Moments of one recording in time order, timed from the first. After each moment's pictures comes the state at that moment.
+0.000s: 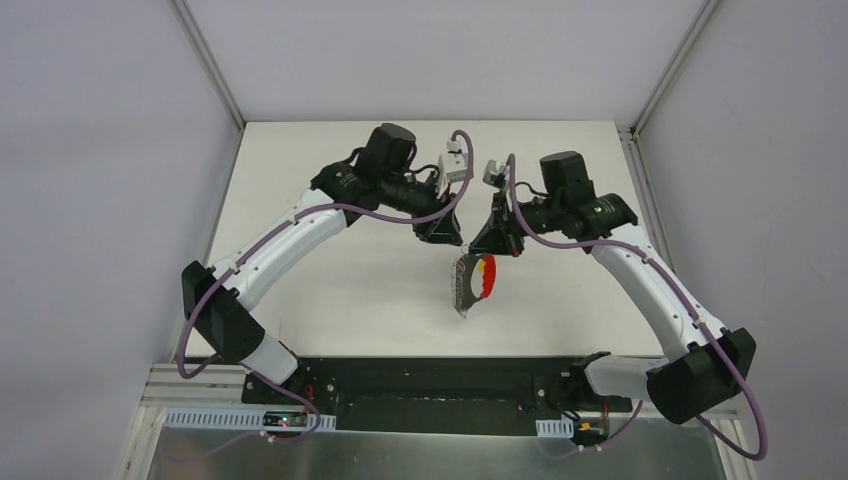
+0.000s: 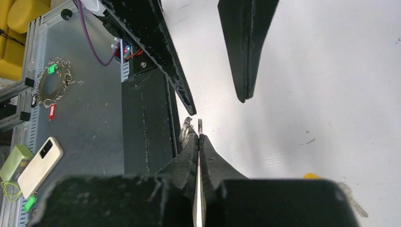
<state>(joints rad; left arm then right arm) -0.70 1.54 1.55 -0.65 0.77 0.17 0.44 1.25 1.23 -0.76 -0.99 -0.31</state>
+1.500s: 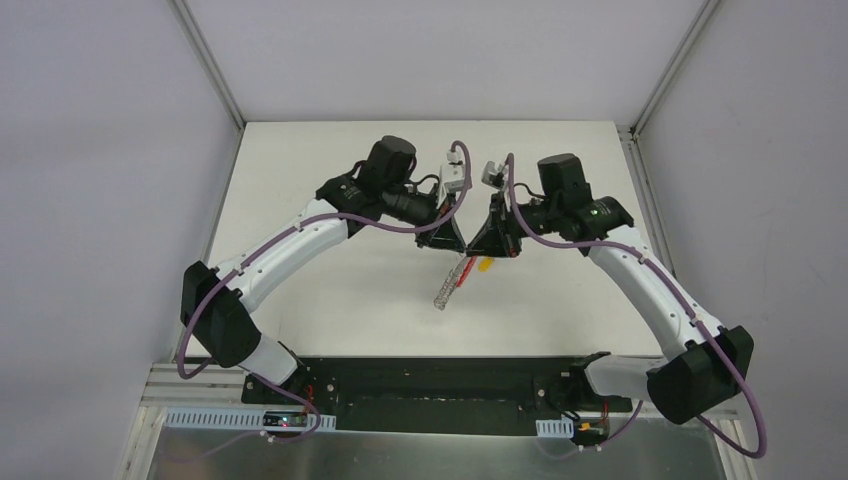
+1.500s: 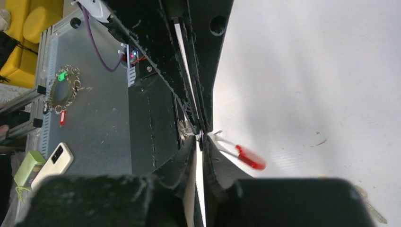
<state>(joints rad) -0.71 1.52 1.42 -0.52 0.90 0.15 0.46 1.26 1.19 -0.72 -0.99 -0.25</state>
